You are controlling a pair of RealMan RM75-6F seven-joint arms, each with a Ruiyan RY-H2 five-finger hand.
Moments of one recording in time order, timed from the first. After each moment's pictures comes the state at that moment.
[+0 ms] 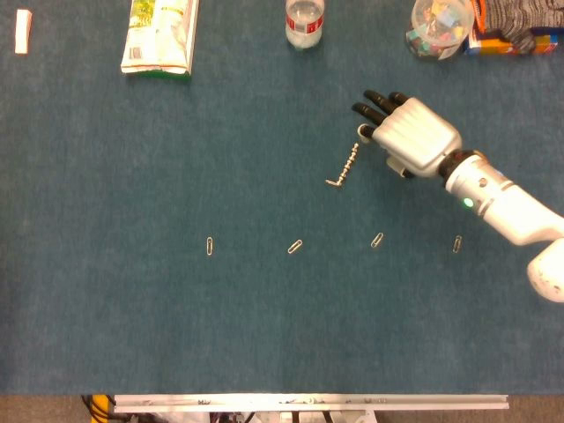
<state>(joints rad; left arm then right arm) -0.01 -1.02 0.02 -1.69 1.44 1.56 0.05 0.84 -1.50 0.13 -1.32 -1.40 0.69 -0.36</state>
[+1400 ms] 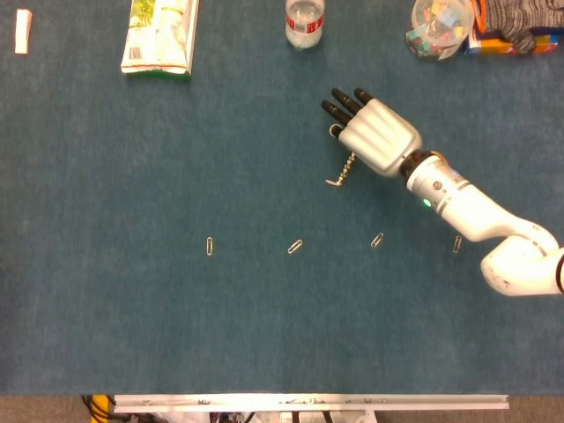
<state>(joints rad) 0.01 -1.00 0.00 -1.69 1.47 1.55 -0.01 0.93 -1.70 0.10 -1.11 -1.36 0.74 -0.52</state>
